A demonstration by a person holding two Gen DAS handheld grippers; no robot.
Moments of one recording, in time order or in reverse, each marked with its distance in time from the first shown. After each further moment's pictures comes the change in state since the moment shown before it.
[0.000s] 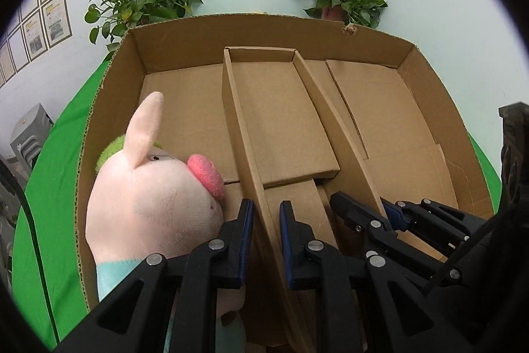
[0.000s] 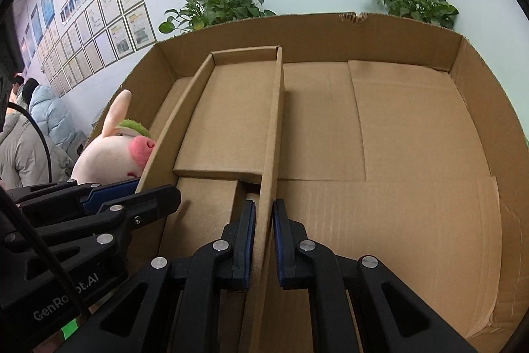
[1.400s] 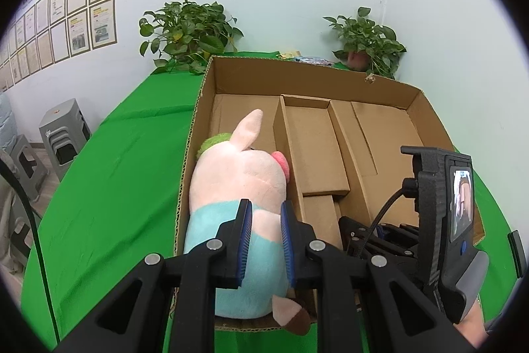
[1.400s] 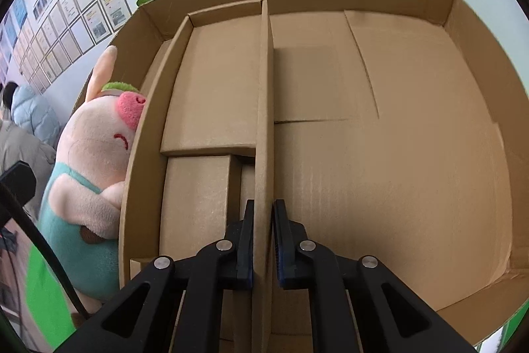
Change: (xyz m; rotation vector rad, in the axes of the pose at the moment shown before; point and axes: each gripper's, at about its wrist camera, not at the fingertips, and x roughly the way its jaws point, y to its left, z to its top) left arm -0.083 0.034 -0.040 -0.095 -0.176 0.081; right arm 0.015 0.027 -0.020 0.063 0.130 -0.071
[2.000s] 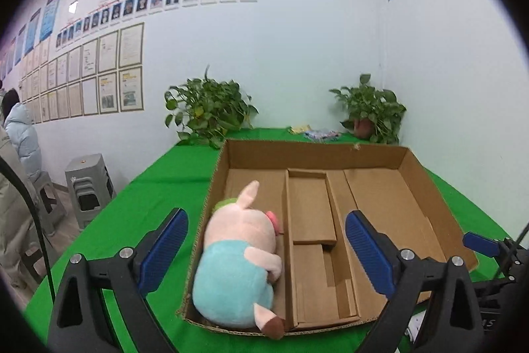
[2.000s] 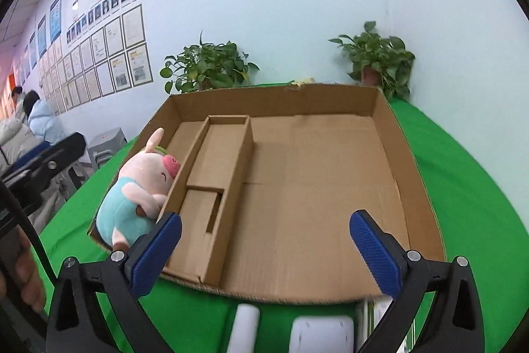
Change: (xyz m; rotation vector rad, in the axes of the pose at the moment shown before) left arm -0.067 -0.035 -0.013 0.019 -0.332 0.089; right arm -0.166 -0.048 -0.055 -0.071 -0.361 -0.006
